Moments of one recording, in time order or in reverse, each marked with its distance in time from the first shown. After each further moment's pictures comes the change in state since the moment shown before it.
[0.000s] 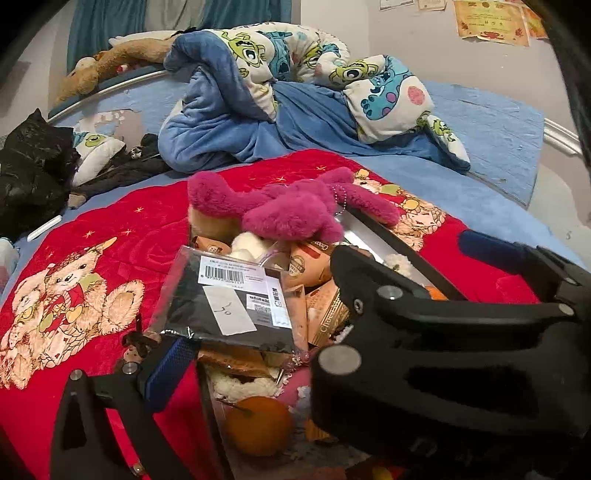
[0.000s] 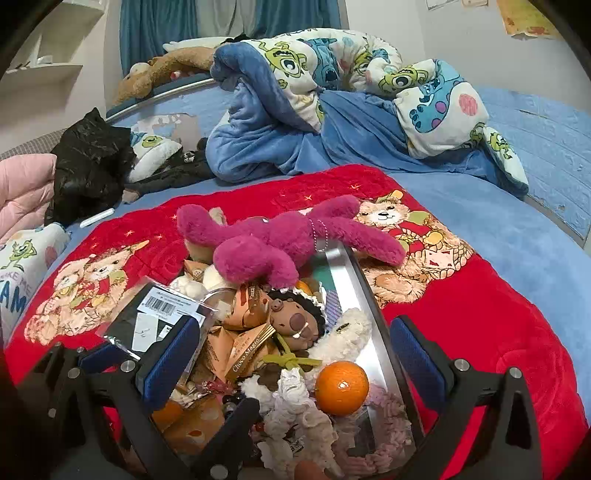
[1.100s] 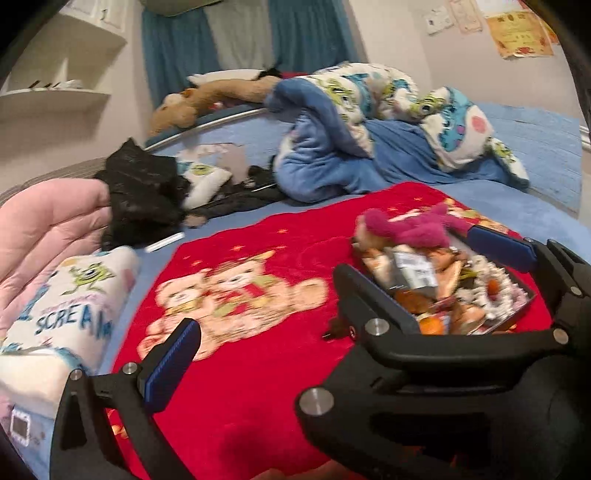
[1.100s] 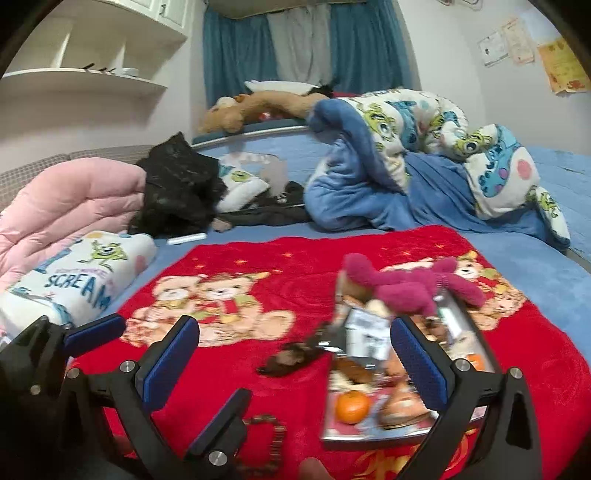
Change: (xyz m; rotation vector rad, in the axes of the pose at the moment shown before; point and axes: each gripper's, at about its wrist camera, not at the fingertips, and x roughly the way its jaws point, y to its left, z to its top) left arm -0.191 0.106 -0.043 -0.008 -0.109 0.363; right arm -0.112 0.154 -0.016 -0.110 -0.184 0.236
